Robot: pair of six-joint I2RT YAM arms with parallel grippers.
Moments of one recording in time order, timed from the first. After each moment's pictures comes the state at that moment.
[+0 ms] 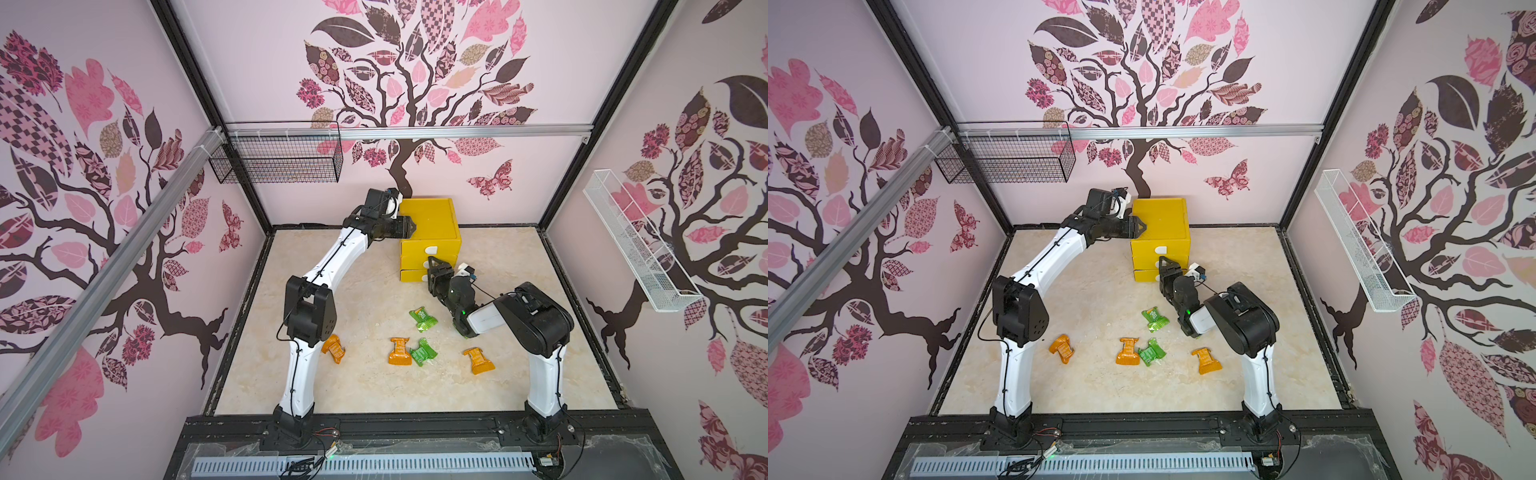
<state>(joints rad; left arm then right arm) -0.40 2.19 2.13 -0.59 0.30 -0.26 0.54 2.02 0.82 1.15 0.19 1.60</state>
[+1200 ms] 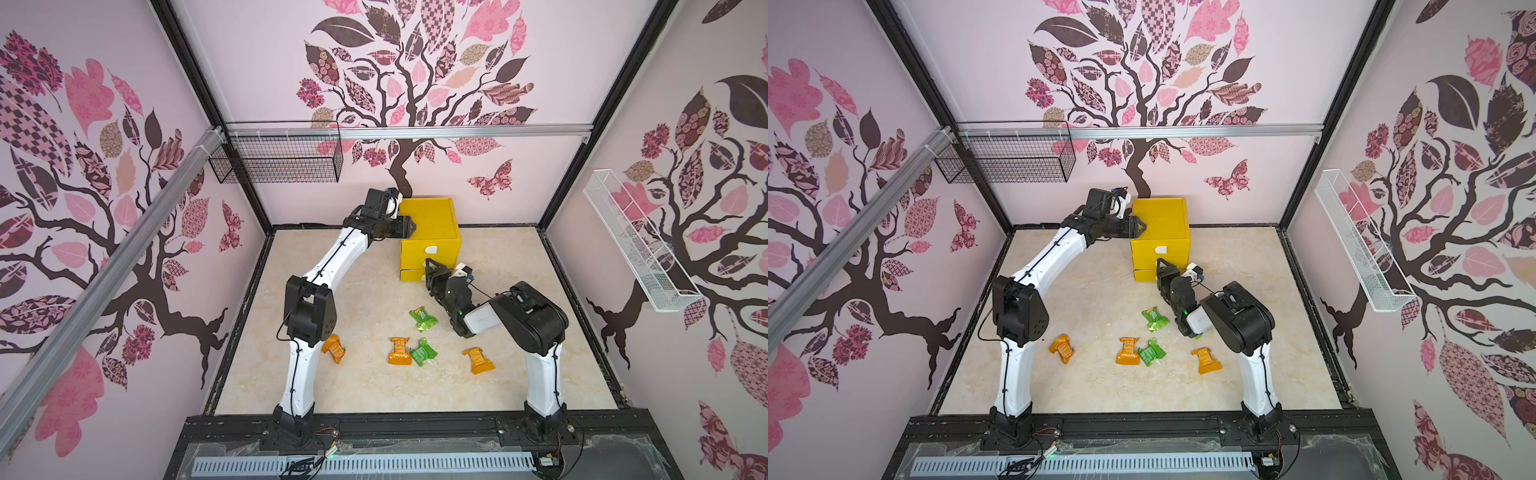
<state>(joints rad) -0.40 2.19 2.13 -0.59 0.31 -0.26 0.55 2.05 0.84 1.18 0.22 1.58</state>
